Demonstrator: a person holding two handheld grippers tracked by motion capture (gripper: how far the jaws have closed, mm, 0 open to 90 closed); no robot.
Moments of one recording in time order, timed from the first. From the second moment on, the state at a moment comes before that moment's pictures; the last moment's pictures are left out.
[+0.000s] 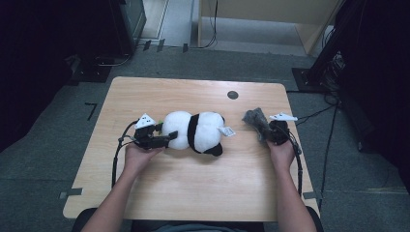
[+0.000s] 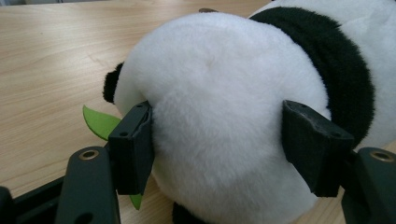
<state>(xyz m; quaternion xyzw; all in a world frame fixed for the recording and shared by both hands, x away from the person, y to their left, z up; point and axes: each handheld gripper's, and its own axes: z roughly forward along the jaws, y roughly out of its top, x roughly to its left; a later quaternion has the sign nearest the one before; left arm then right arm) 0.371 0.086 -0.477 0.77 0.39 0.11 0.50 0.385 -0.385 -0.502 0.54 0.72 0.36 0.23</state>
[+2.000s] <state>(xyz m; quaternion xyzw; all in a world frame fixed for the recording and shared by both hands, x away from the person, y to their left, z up) 0.368 0.080 -0.472 0.78 0.40 0.09 0.47 0.420 -0.216 -0.370 0.38 0.83 0.40 0.13</state>
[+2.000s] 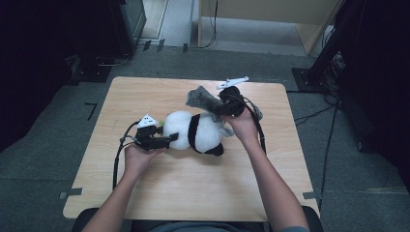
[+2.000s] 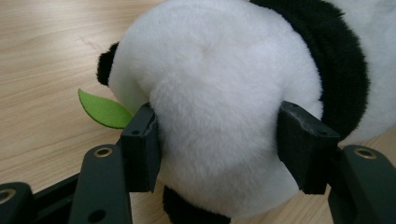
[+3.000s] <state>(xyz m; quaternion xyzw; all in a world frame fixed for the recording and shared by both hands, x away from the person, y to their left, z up) 0.365 0.078 -0.469 0.78 0.41 0.10 0.47 0.451 -0.150 -0.387 0.35 0.85 0.39 0.07</state>
